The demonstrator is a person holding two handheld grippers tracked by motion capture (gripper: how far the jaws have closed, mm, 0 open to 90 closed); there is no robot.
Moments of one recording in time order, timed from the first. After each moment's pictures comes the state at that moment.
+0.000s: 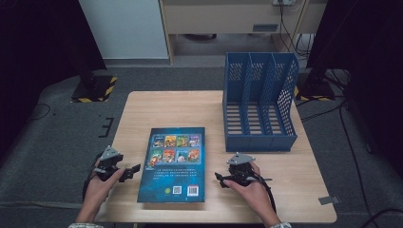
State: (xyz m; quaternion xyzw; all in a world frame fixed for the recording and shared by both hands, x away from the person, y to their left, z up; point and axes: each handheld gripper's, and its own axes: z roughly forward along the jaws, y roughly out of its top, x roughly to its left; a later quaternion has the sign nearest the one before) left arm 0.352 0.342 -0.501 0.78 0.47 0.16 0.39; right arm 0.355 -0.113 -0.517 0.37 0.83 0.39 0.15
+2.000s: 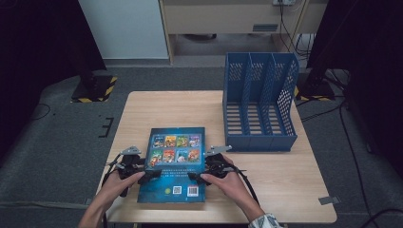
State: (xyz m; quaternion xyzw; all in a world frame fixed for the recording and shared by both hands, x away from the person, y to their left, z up) left arm 0.376 0.286 -0.519 0.80 0.43 0.01 0.41; right arm 0.383 -0.042 -0.520 0.34 0.82 0.45 0.00
